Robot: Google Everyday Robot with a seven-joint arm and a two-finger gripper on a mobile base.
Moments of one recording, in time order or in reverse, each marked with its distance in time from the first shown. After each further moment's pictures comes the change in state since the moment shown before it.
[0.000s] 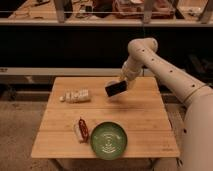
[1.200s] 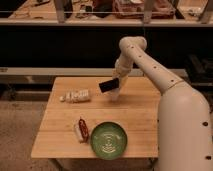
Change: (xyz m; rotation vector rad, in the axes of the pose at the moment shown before) arm 0.001 -0.047 0.030 -0.017 -0.042 0.025
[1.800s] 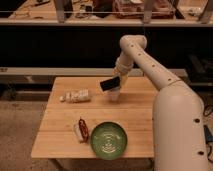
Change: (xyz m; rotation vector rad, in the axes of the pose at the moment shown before) arm 0.013 -0.003 0.000 -0.014 0.007 0.003
